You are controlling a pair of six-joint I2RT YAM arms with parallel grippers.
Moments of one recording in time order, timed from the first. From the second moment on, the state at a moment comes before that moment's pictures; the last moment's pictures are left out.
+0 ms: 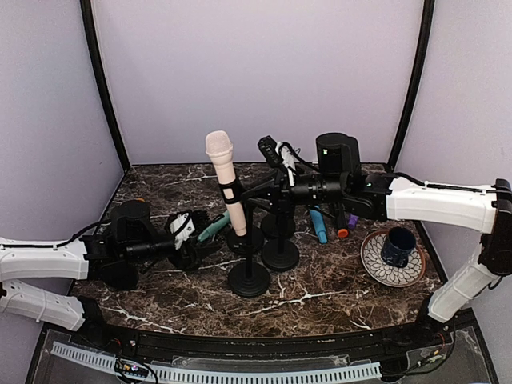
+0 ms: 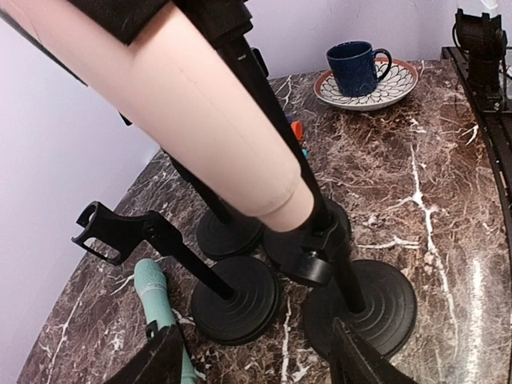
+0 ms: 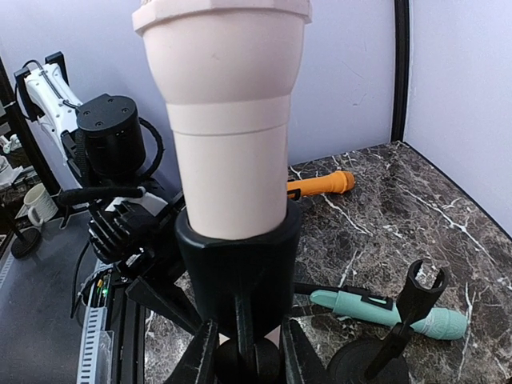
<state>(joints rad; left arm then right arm) -0.86 1.05 0.51 0.24 0.15 0.45 0.91 1.51 1.17 0.11 -0.53 0.02</state>
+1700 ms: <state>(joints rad) -1.05 1.32 0.53 0.46 -0.11 0.74 0.87 1.50 1.12 0.20 -0.66 0.10</state>
